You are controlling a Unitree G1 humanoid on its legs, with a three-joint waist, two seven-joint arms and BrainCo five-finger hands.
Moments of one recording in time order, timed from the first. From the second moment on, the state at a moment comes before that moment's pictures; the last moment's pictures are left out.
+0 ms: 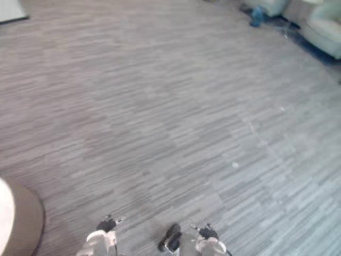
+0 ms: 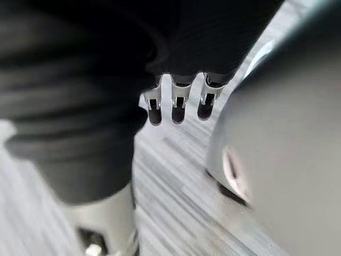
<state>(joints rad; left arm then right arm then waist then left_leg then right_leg) -0.02 -0.01 0.22 1.00 -0.10 0.01 0.09 0.00 0.01 -0.41 0.99 0.08 0.02 -0.06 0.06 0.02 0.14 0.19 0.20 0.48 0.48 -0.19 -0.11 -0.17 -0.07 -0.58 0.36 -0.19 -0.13</state>
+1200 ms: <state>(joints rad) 0.02 -0.03 0.21 0.91 -0.12 -0.01 0.08 -0.01 -0.02 -0.41 1.00 0.13 0.03 -0.09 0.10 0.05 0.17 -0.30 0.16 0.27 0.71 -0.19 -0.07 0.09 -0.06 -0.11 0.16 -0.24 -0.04</state>
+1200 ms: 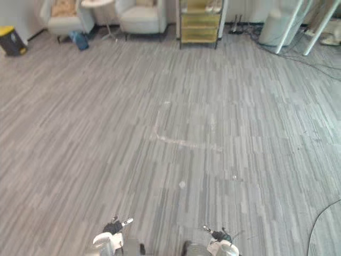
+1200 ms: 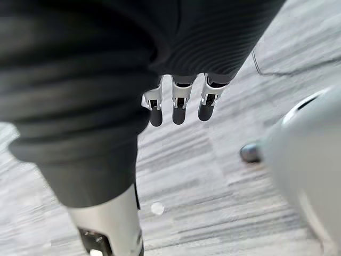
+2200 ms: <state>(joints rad) 0.04 -0.05 0.19 0.89 -0.11 0.00 0.07 0.05 -0.03 -0.44 1.00 0.12 0.03 -0.09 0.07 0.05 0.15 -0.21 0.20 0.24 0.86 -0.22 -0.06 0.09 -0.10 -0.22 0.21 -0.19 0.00</state>
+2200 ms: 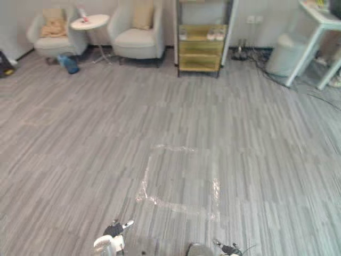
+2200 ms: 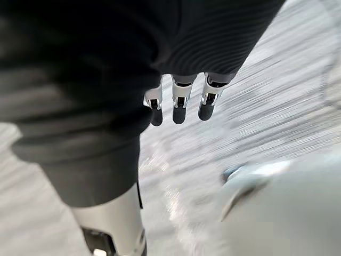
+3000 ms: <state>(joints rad) 0.02 0.01 0.06 1.00 -0.10 0.01 0.07 0.02 -0.06 -0.45 1.04 0.12 0.03 -0.08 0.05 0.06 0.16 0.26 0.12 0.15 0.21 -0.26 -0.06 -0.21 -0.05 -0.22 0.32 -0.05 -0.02</state>
